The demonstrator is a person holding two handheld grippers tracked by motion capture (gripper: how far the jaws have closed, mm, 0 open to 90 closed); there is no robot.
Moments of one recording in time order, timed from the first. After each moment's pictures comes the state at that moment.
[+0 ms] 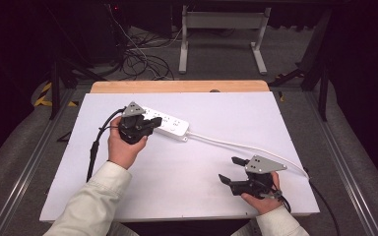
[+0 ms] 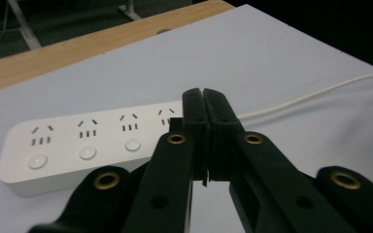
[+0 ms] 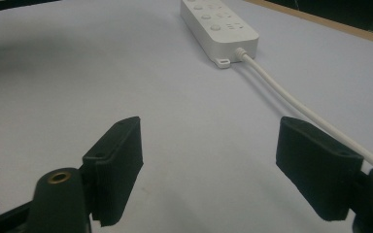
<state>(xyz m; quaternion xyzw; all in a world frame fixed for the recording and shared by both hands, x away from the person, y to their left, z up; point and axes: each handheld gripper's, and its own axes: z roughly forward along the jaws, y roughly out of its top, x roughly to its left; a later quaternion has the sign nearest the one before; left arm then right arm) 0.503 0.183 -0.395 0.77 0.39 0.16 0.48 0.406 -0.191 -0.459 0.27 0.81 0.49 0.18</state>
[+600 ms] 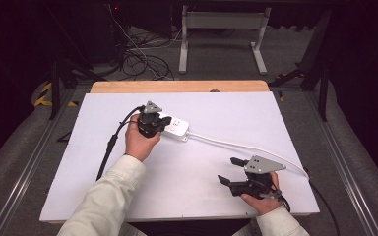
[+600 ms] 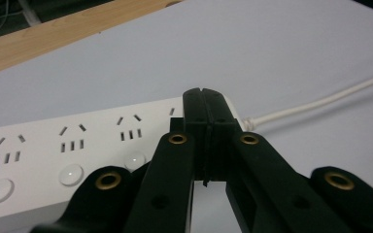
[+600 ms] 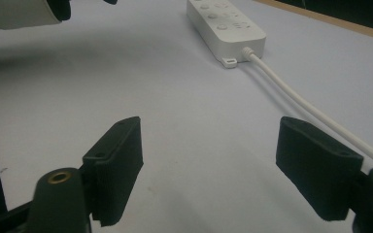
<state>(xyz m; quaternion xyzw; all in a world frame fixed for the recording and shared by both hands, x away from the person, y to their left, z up) 0.545 0.154 -0.430 0.79 0.39 0.18 0.42 0.407 -0.190 -0.460 0.26 0.81 0.49 0.17</state>
